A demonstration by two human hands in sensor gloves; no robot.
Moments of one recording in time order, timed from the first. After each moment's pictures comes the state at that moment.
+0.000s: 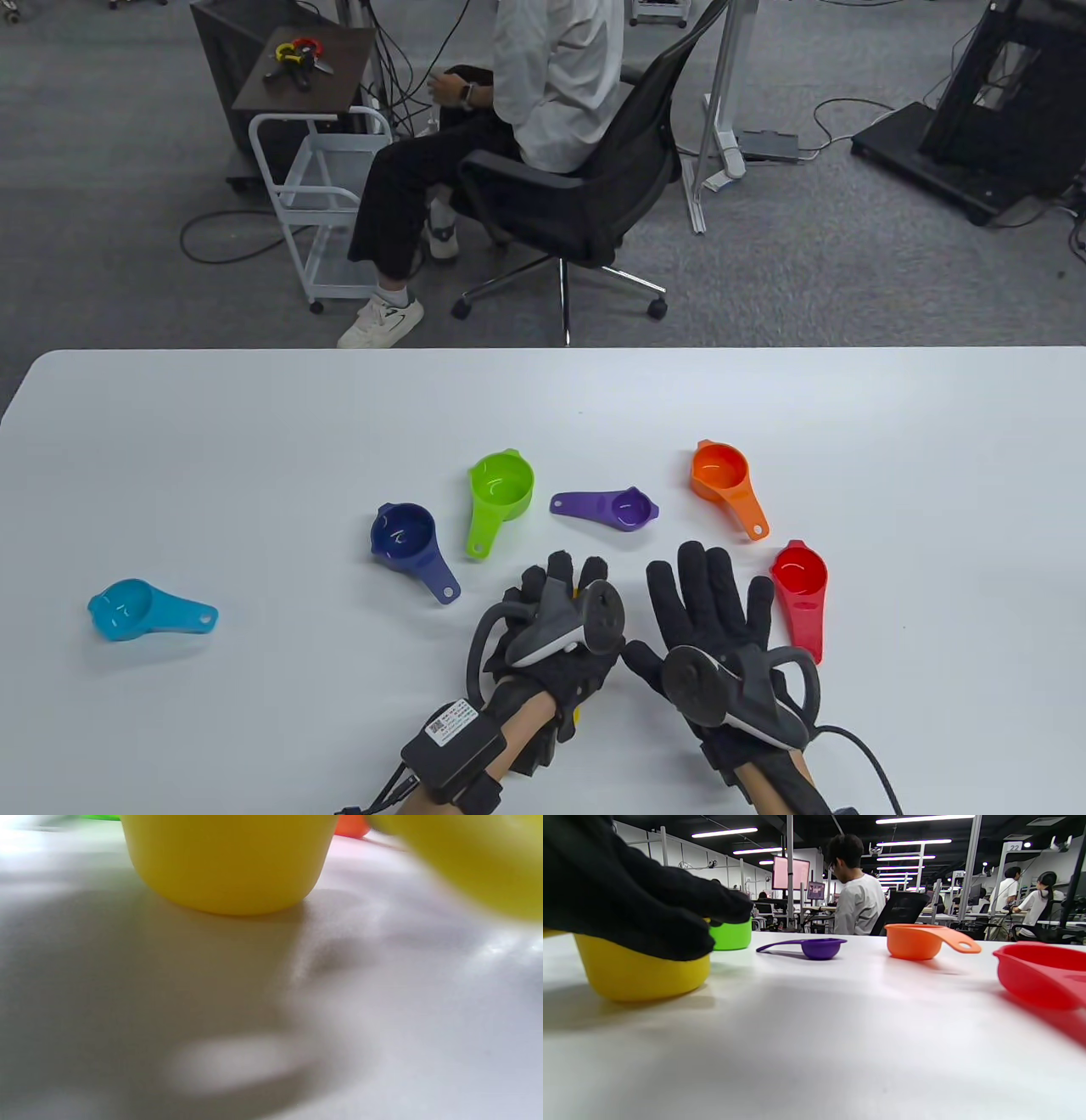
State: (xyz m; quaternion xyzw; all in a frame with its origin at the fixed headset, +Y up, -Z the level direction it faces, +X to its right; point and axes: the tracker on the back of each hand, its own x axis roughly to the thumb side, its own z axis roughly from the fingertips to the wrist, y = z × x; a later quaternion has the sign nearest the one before) left_hand -0.021 -0.756 -0.316 -0.21 -0.17 0.01 0.96; right_hand 0.143 -0.719 -0.254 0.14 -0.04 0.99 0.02
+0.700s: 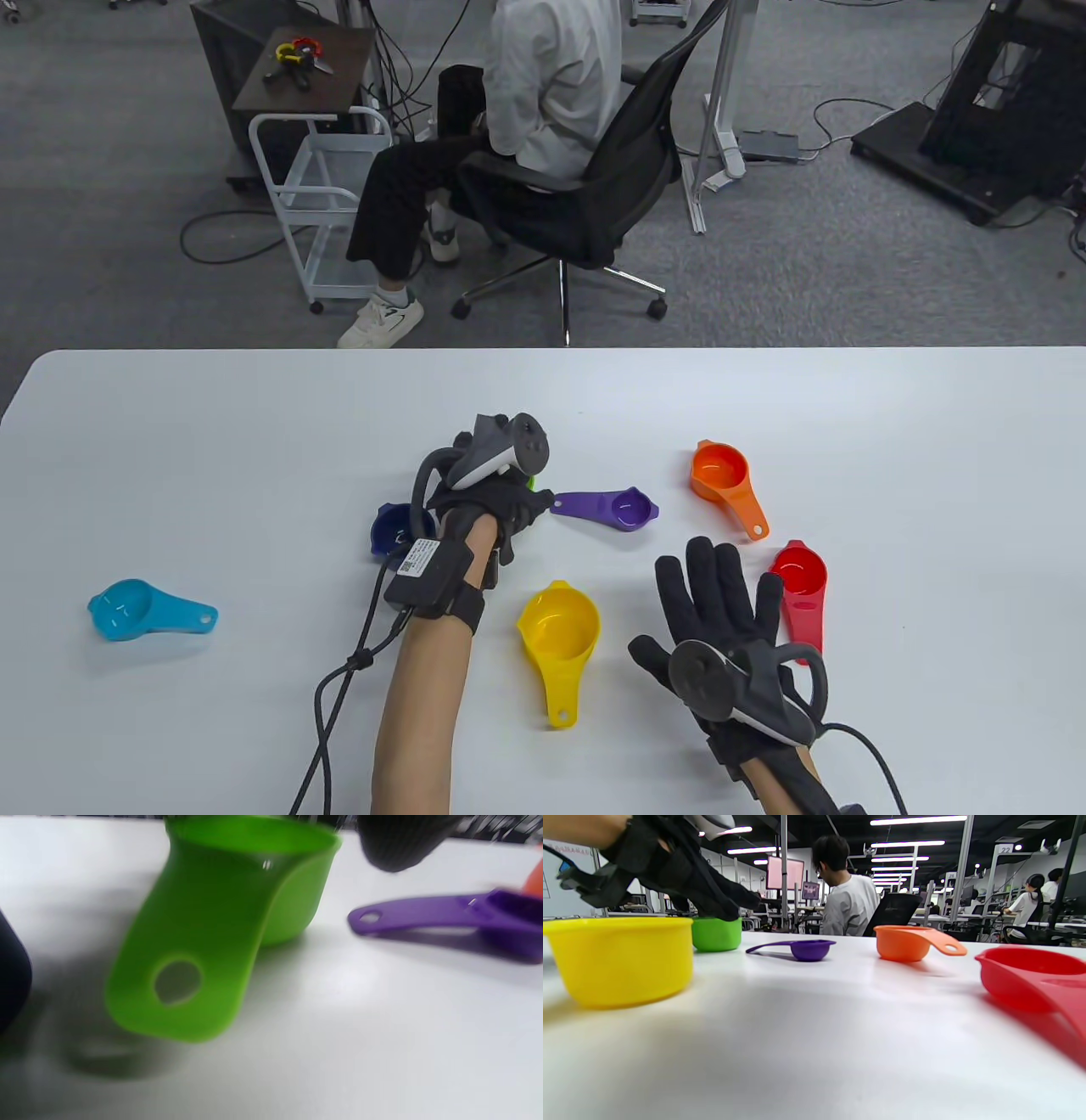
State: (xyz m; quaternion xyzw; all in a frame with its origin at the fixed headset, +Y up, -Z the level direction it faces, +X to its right) left_hand -0.087 -0.731 -0.492 -0.24 -0.07 0.01 0.97; right_hand 0.150 -0.718 -0.259 0.13 -0.03 0.99 0.01
